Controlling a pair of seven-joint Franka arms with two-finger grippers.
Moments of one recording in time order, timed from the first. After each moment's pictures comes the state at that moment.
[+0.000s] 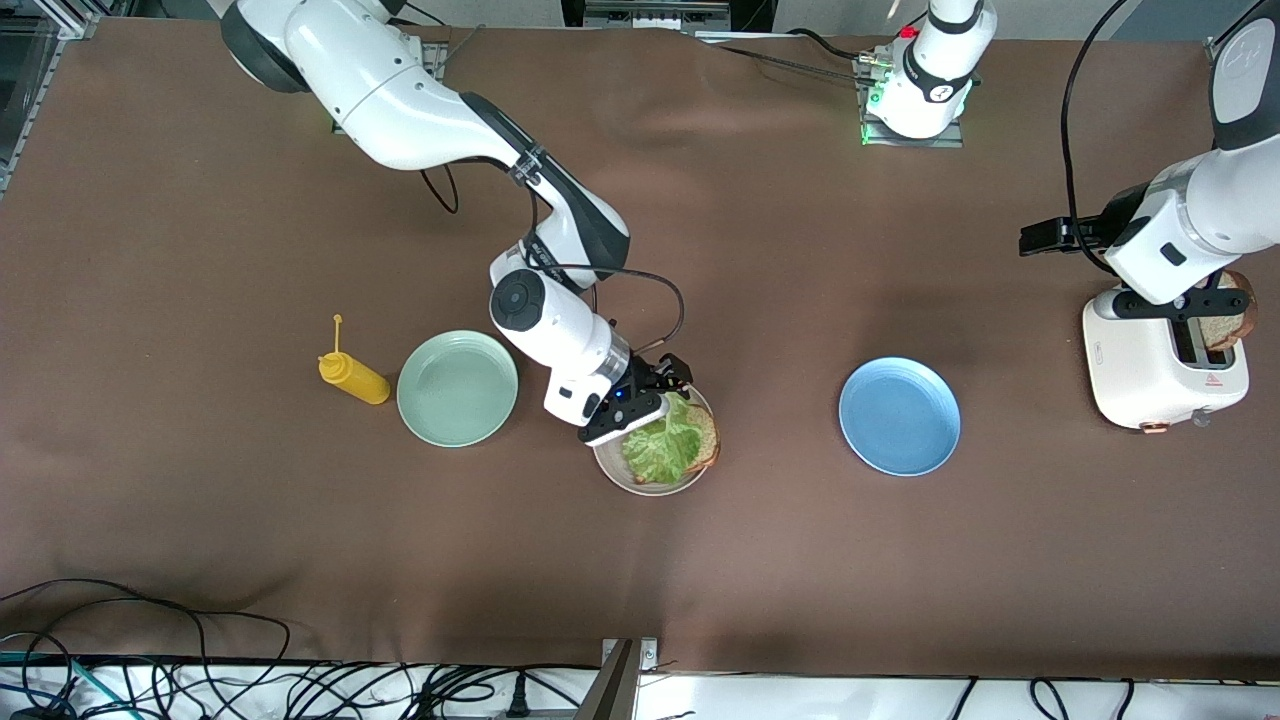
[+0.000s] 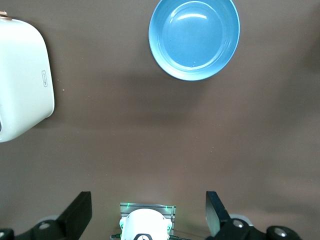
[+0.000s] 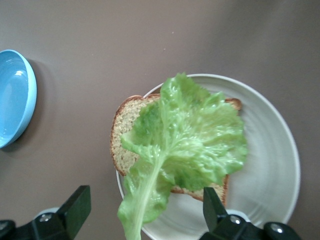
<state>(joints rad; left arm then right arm) -0.05 0.13 0.01 -1.59 -0.03 1.38 -0.09 0.45 0.92 0.28 -1.26 0.14 2.51 0.18</state>
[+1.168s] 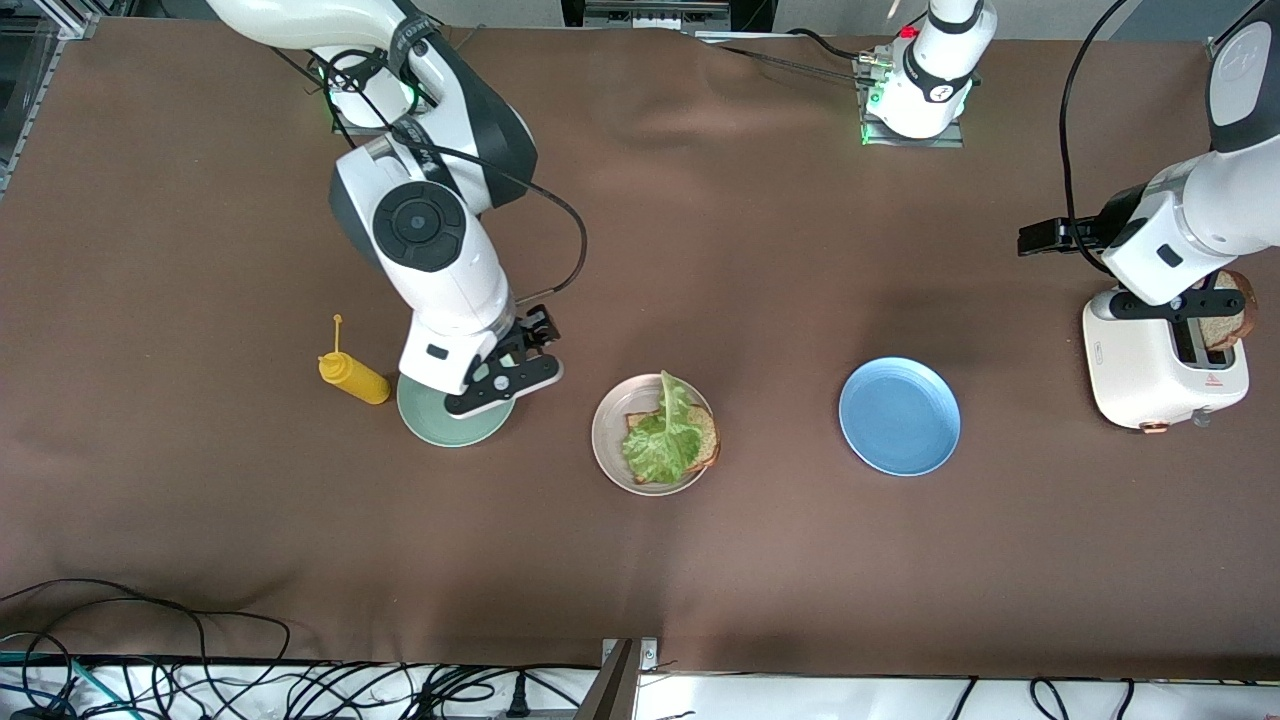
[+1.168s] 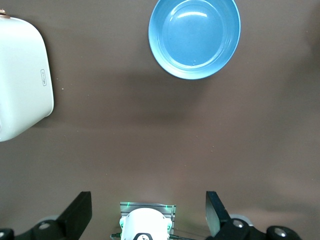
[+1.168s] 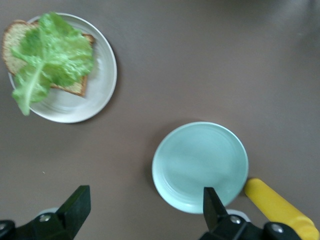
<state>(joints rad) -0.05 0.13 0.01 -1.59 -0.03 1.38 -0.09 0.38 0.57 0.19 -1.24 -0.16 1.76 0.18</state>
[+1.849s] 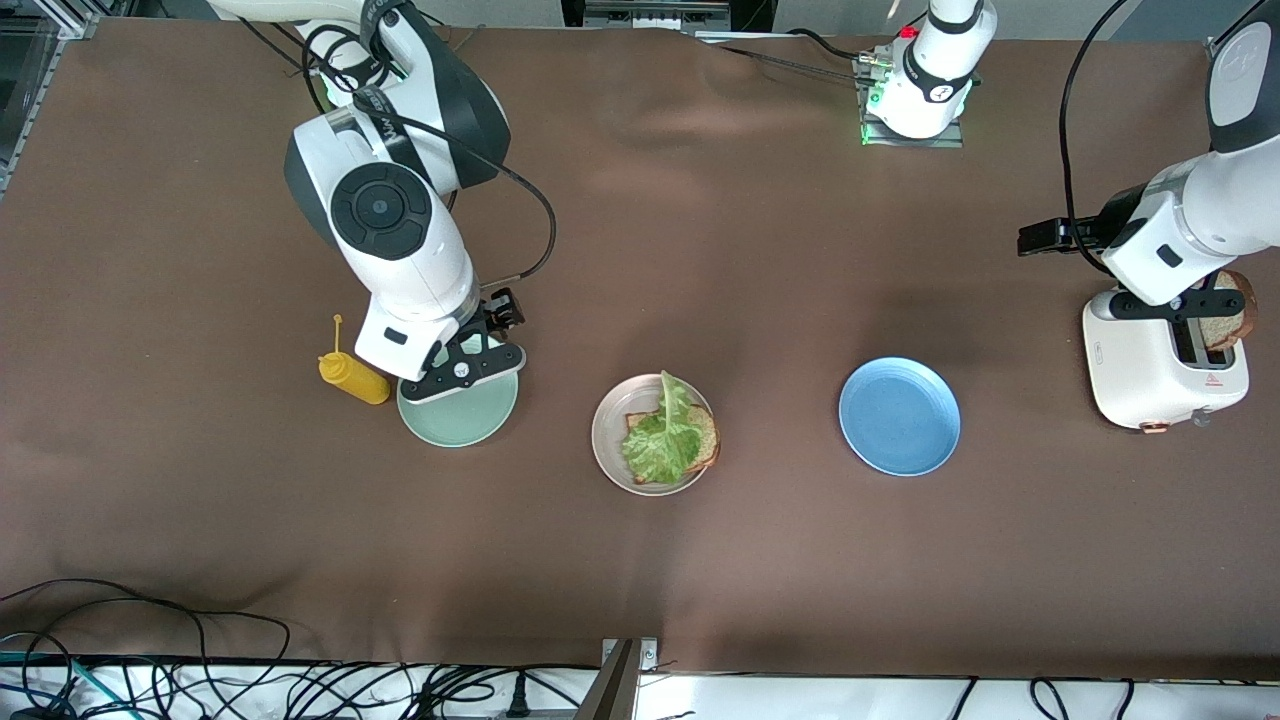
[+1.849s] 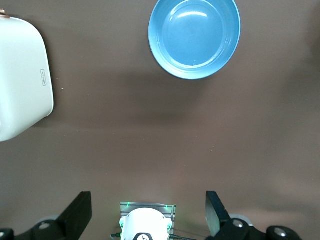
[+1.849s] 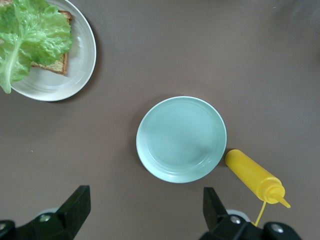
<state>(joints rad) -0.05 0.13 0.01 -1.59 -0.03 1.38 -0.09 0.38 0.53 0.18 -1.24 -0.16 1.66 0.18</state>
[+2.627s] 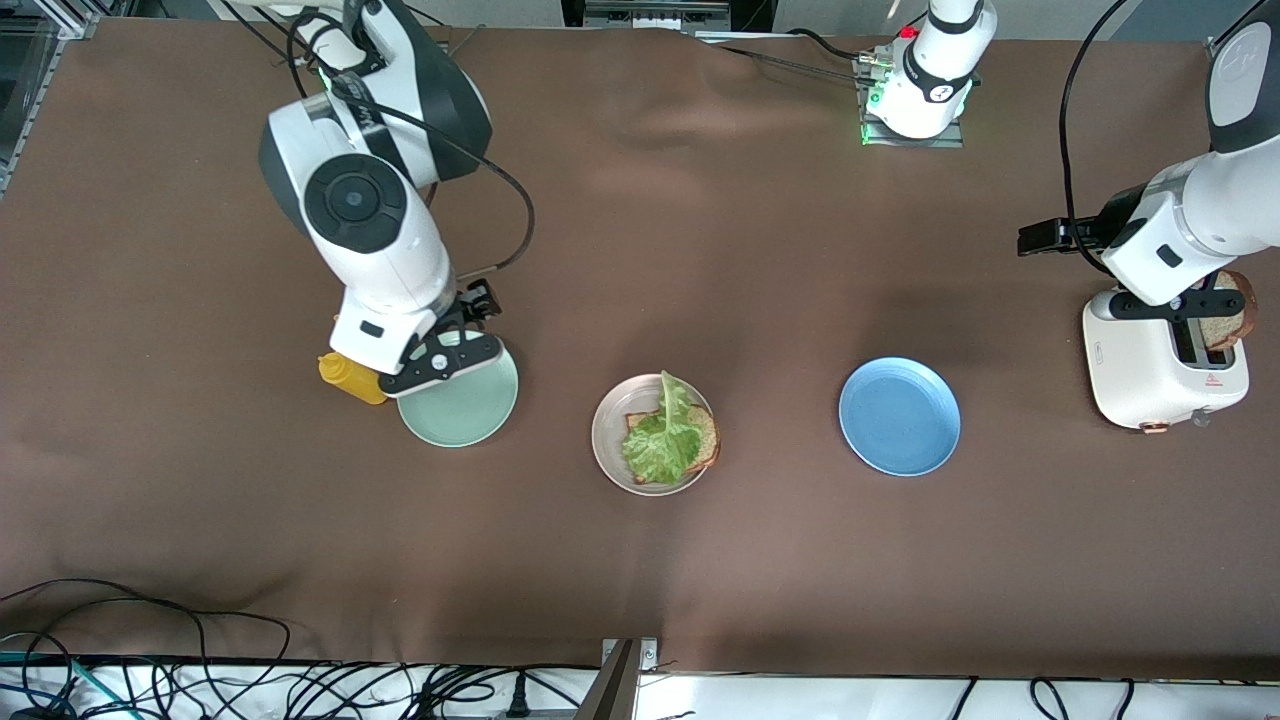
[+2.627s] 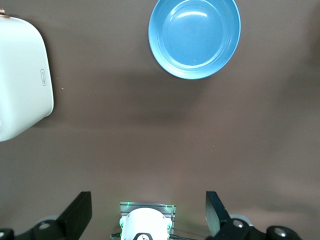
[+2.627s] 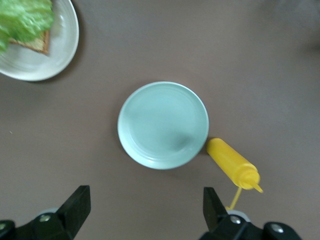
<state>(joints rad) -0.05 0.13 0.01 -1.59 -0.03 1.38 -0.09 0.38 0.42 0.11 -1.35 -0.16 1.64 0.06</state>
